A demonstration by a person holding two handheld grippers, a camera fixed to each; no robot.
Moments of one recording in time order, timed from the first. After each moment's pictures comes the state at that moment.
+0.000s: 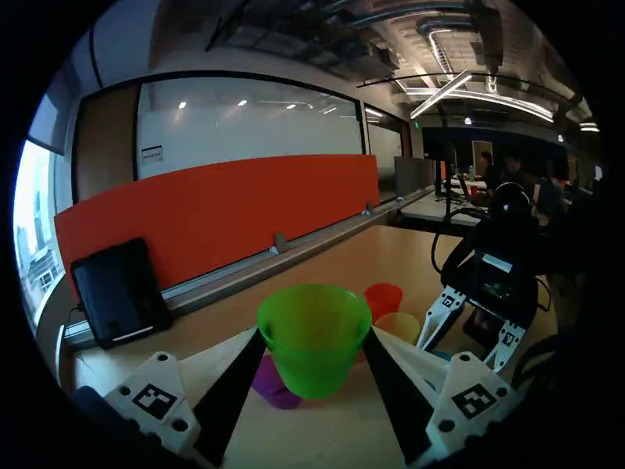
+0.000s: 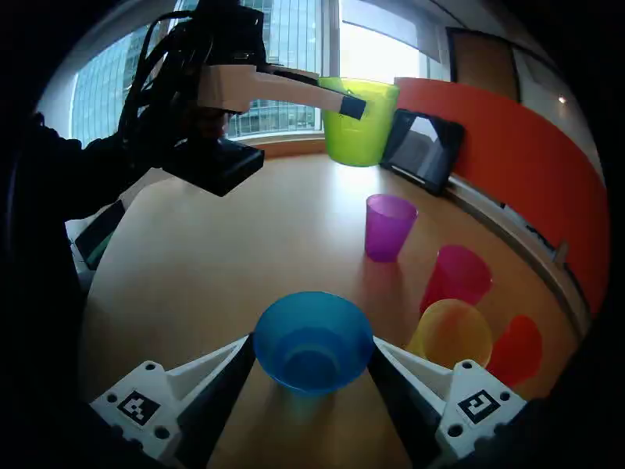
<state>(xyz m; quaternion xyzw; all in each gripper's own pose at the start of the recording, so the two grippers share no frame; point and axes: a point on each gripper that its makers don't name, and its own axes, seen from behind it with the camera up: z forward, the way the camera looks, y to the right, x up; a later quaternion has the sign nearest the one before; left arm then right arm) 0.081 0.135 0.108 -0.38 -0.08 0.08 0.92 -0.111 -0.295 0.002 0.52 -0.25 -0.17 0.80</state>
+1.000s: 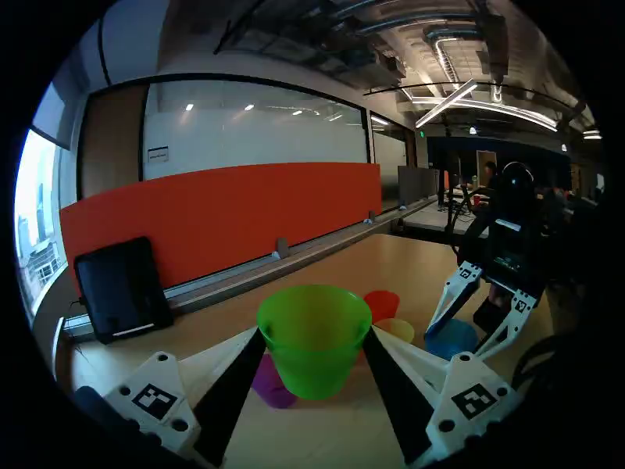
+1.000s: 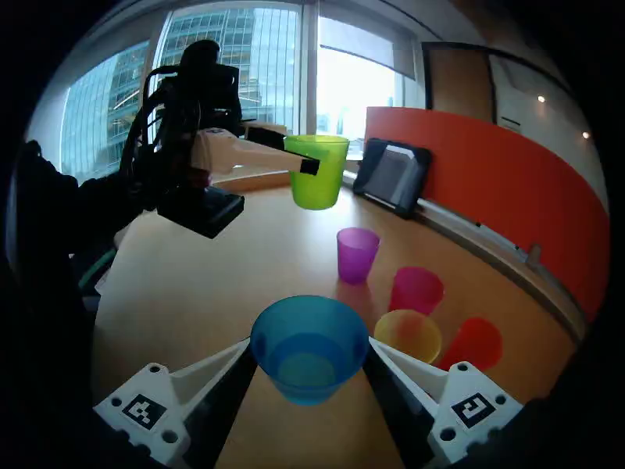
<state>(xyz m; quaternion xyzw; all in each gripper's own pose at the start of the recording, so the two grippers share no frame) 0.089 0.127 0.096 -0.37 -0.07 0.06 0.93 -0.051 -0.268 -0.008 0.48 -0.20 -0.13 0.84</state>
